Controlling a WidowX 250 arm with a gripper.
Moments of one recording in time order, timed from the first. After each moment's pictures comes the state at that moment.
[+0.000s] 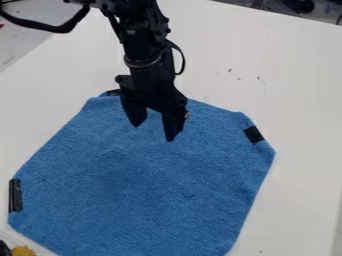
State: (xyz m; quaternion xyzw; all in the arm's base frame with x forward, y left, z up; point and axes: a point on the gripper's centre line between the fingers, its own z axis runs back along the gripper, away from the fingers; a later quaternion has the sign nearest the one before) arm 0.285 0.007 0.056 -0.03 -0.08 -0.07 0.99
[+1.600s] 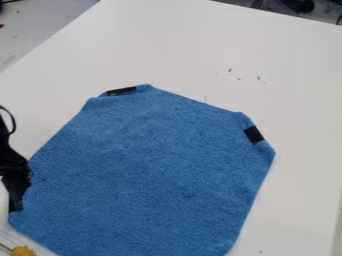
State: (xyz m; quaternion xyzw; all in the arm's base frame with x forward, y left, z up) arm 0.129 0.144 0.033 0.06 -0.05 0.13 0.99
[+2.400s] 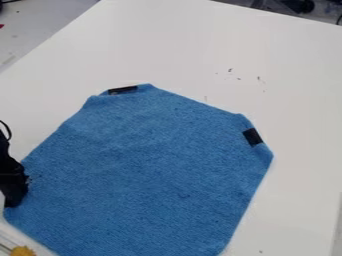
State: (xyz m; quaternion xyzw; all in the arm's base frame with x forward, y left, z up) arm 0.134 0.162 0.003 0.03 -0.06 0.12 0.99
